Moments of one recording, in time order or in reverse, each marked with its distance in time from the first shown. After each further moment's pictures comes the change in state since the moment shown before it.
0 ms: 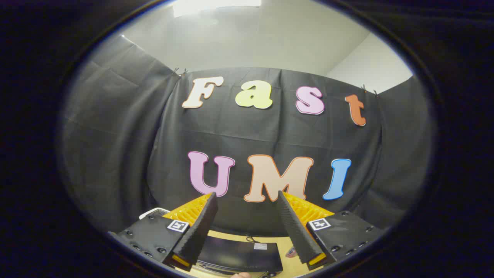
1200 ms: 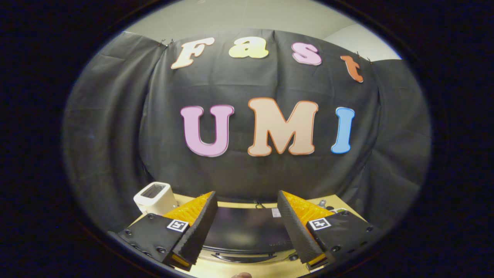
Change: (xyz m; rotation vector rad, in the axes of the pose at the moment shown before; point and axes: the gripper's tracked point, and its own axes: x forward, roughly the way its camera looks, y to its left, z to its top) arm 0.021 0.045 -0.201 0.074 0.337 -0.071
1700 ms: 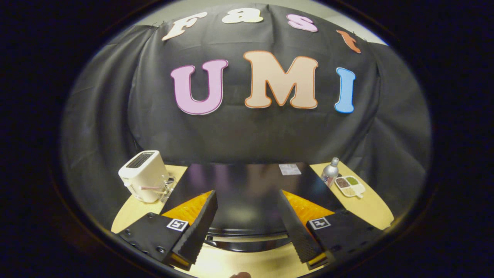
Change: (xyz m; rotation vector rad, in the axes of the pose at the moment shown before) arm 0.031 0.005 -0.123 0.042 0.203 -0.035
